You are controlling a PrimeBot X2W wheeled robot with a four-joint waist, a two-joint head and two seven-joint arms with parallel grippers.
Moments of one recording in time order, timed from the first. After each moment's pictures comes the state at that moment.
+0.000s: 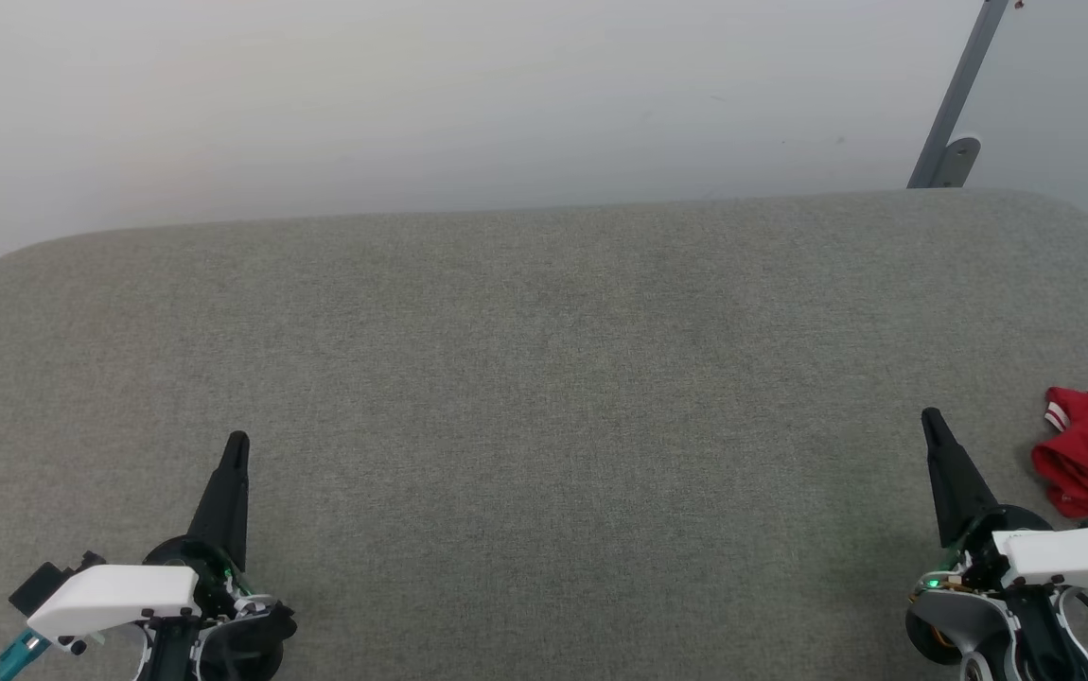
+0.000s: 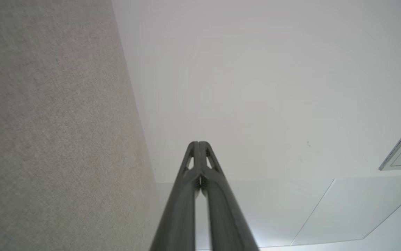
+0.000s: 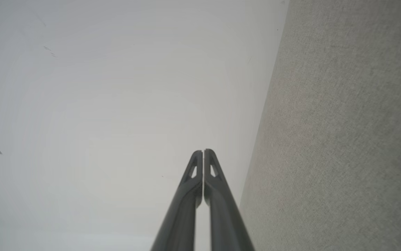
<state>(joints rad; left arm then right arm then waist) -0.10 0.06 0.10 0.25 -1.62 -0.13 0.11 -0.11 -0.05 -0.11 0.24 1.61 0.13 0.11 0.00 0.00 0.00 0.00</state>
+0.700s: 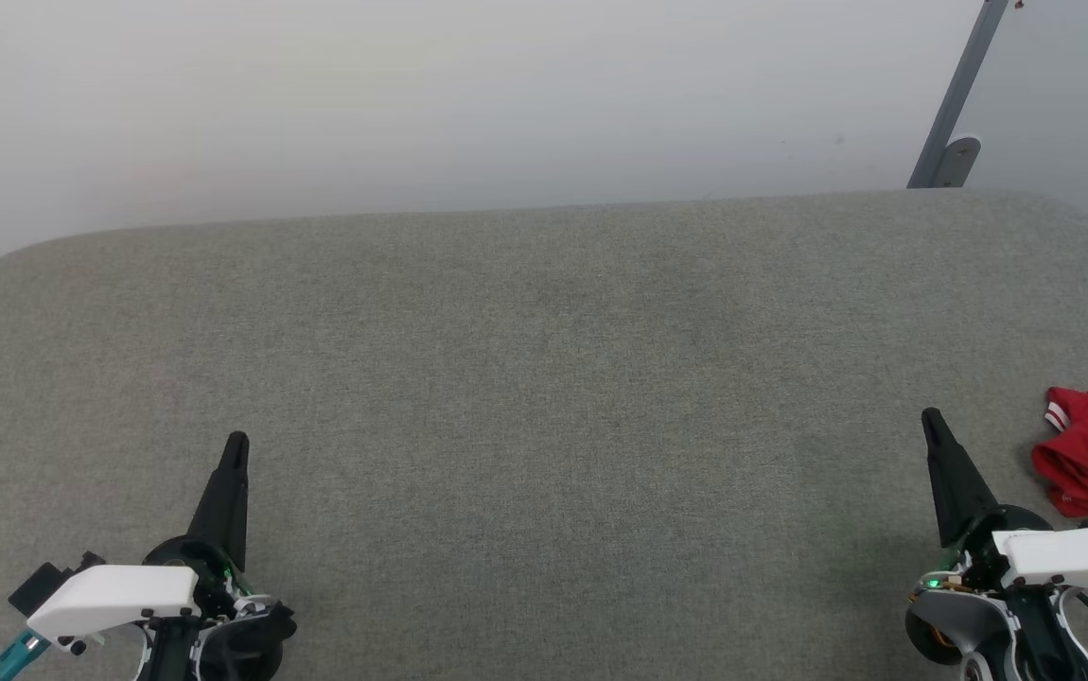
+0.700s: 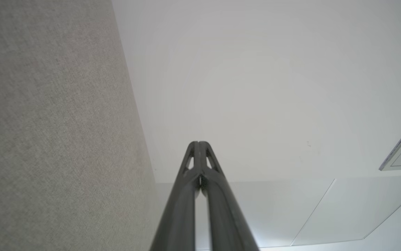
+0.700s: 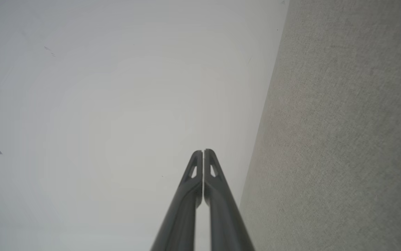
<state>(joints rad) -0.10 0.06 0.10 0.25 -1.62 -0.13 0.11 -0.11 -0.05 -0.11 0.24 1.61 0.13 0.11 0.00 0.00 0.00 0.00</state>
